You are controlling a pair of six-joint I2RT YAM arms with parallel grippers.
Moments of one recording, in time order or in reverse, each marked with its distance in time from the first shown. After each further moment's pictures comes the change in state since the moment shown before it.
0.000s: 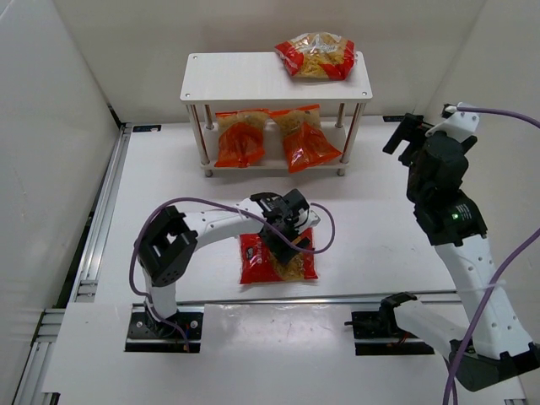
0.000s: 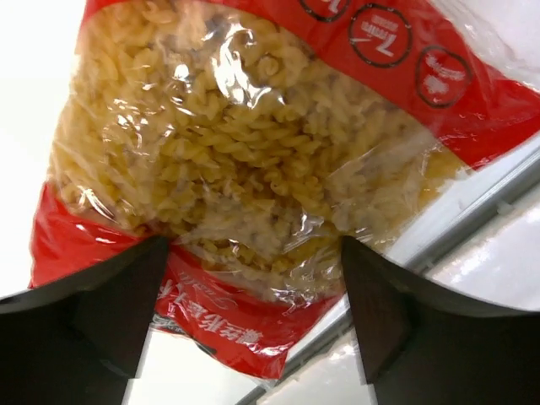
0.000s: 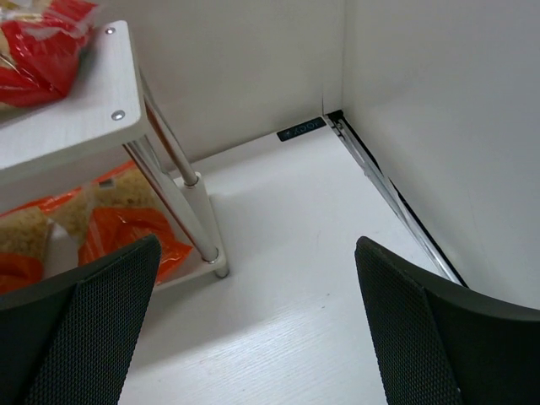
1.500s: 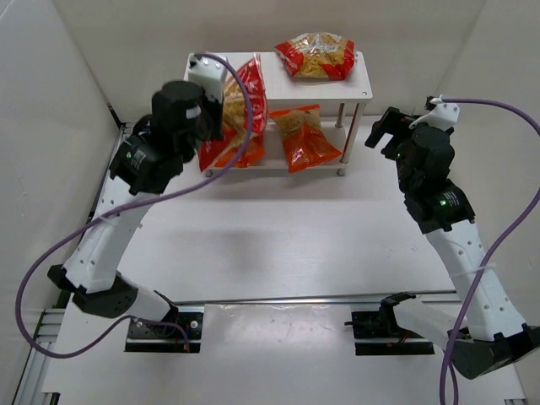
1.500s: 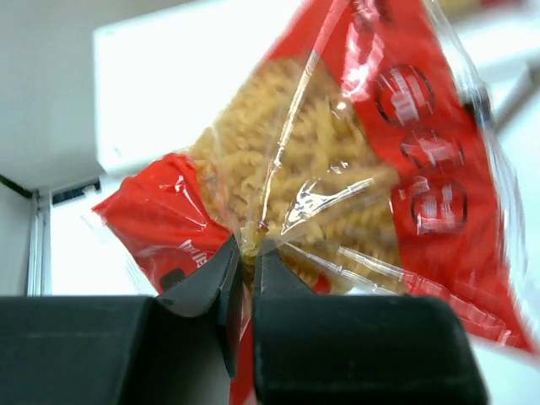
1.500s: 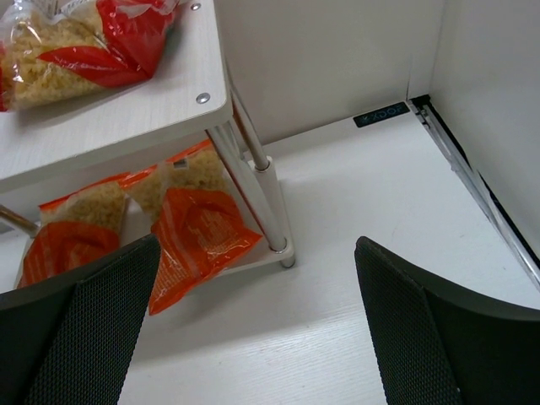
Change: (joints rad) left arm 0.291 -0.410 0.666 -0.064 -0.478 0.002; right arm 0.010 0.070 0.005 0.057 -0.164 0.096
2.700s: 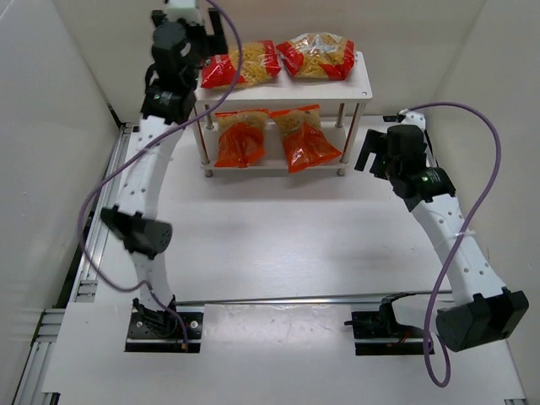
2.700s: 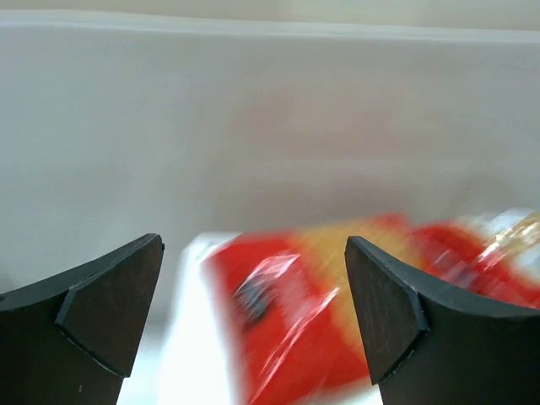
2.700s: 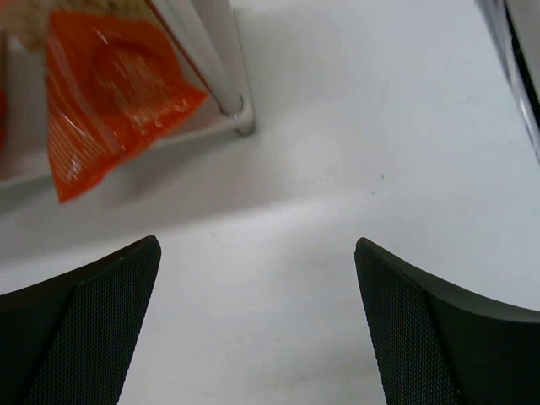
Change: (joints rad) left arm 0.346 0.544 0.451 0.561 0.158 0.002; right arm -0.075 0.155 -0.004 -0.283 -0.156 0.049
